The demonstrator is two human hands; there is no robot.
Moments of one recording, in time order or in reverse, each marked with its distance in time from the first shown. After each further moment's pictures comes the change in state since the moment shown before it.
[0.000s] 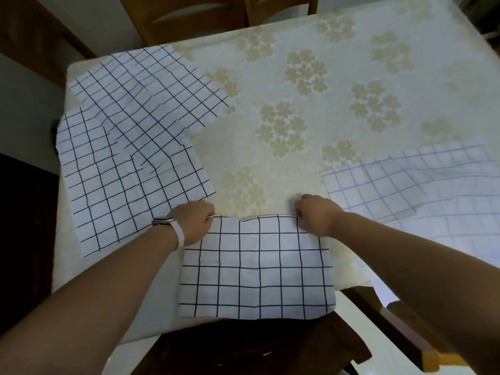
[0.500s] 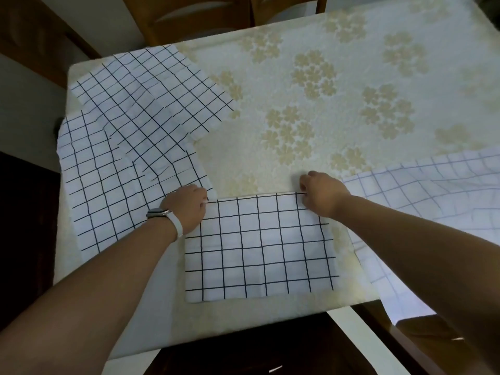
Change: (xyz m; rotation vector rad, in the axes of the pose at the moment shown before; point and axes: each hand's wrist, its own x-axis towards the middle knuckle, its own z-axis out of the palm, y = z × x) left_hand 0.029 -0.025 -0.024 0.003 0.177 -0.153; right_hand 0.045 0.011 -0.045 0.015 0.165 0.051
